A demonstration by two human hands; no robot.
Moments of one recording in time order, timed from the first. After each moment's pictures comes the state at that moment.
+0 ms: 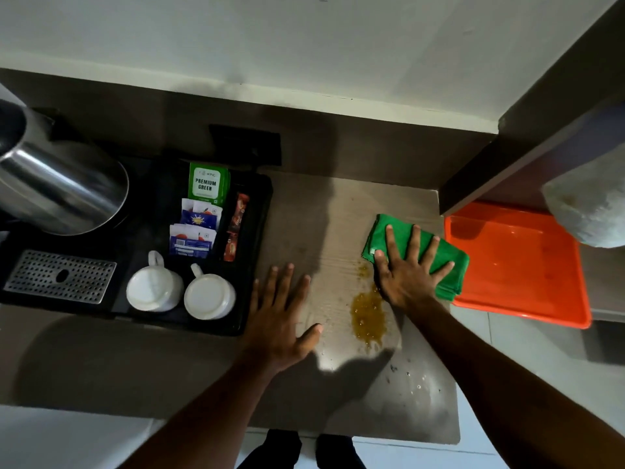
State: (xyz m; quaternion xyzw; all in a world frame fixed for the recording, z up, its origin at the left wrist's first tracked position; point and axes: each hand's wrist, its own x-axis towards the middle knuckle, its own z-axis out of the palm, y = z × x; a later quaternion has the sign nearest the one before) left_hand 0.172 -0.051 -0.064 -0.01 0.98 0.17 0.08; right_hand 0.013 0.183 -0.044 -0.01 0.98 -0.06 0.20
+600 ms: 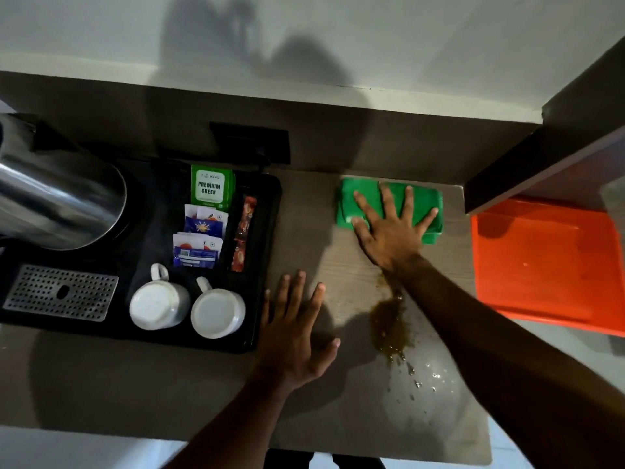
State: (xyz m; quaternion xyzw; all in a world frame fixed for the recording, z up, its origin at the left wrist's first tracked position) left_hand 0.169 -0.052 -0.067 -0.02 0.98 0.19 0.06; right_hand -0.058 0.117 -0.051 -0.13 0.98 -0.05 0.16
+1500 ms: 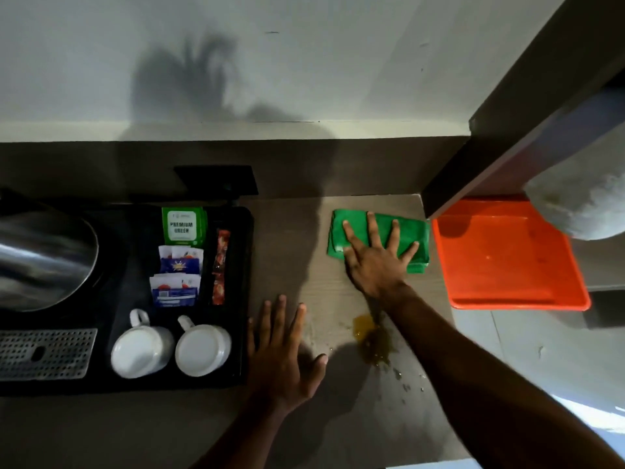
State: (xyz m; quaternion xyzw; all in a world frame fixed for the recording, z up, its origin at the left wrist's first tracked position) left_hand 0.171 -0.051 -0.071 -0.01 0.98 0.20 0.02; right_hand -0.028 0.131 -0.038 -0.05 0.97 -0.09 0.20
